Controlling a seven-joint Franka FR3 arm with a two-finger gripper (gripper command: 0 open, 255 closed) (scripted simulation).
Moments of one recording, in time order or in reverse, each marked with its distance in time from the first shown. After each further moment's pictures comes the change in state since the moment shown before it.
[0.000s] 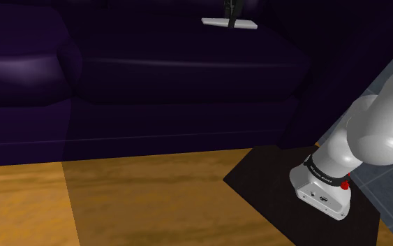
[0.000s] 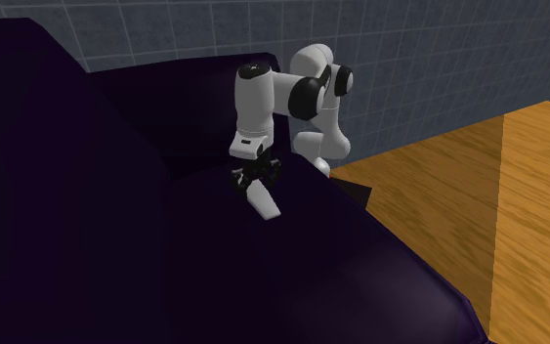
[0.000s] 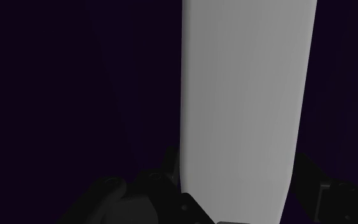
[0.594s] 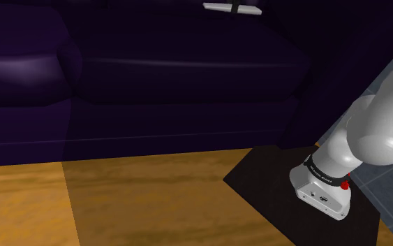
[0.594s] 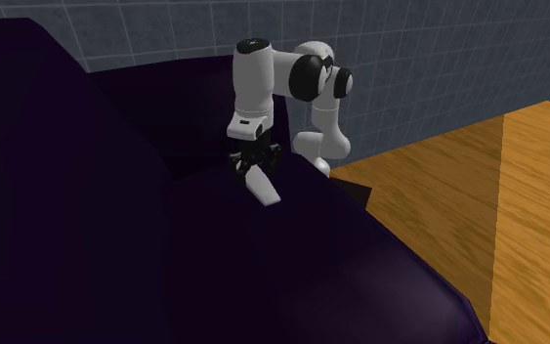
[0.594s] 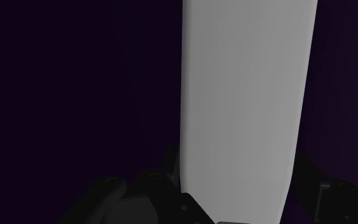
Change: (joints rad) arm -0.003 0.041 -0.003 0.175 0.008 -0.134 -0.008
